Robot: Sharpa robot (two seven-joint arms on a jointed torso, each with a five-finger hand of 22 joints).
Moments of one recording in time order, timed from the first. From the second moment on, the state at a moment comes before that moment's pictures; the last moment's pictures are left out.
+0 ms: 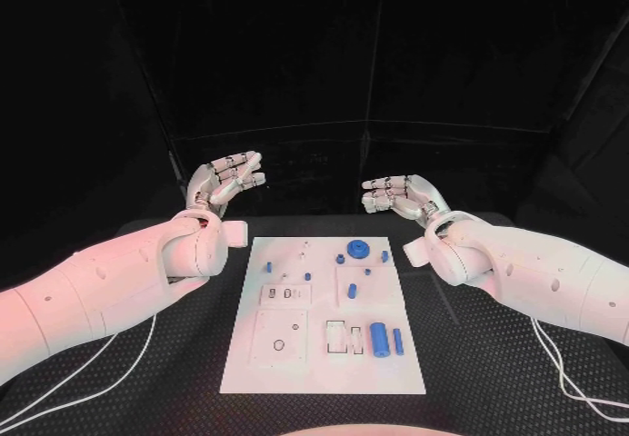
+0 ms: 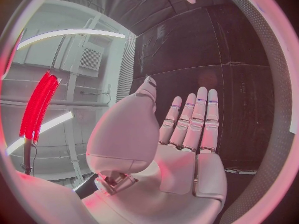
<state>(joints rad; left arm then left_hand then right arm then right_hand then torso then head) 1.09 -0.70 0.08 1.26 0.03 -0.49 0.58 1.34 -0.06 0.00 0.28 0.07 0.78 0.19 0.15 0.08 0.84 0.21 0.16 0.07 0.91 0.17 0.21 0.13 0.17 0.75 0.28 0.29 0.14 1.09 -0.69 0.03 1.24 -0.50 -0.39 0.36 1.39 0.20 -0.13 -0.25 0.22 0.78 0.20 0.13 0.07 0.91 0.19 0.13 0.06 0.97 0.14 0.19 0.07 0.16 0.76 0.25 0.34 0.17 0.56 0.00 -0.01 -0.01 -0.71</state>
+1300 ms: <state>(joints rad) 1.08 -0.88 0.08 1.62 0.00 -0.41 0.53 1.38 -0.03 -0.02 0.24 0.07 0.90 0.22 0.13 0.07 0.99 0.16 0.15 0.07 1.11 0.12 0.21 0.18 0.17 0.96 0.22 0.36 0.16 1.15 -0.68 0.03 1.38 -1.69 -0.27 -0.11 1.32 0.08 -0.05 -0.29 0.25 1.02 0.15 0.07 0.07 1.17 0.09 0.07 0.06 1.46 0.00 0.82 0.55 0.17 1.01 0.10 0.99 0.53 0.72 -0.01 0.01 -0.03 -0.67</state>
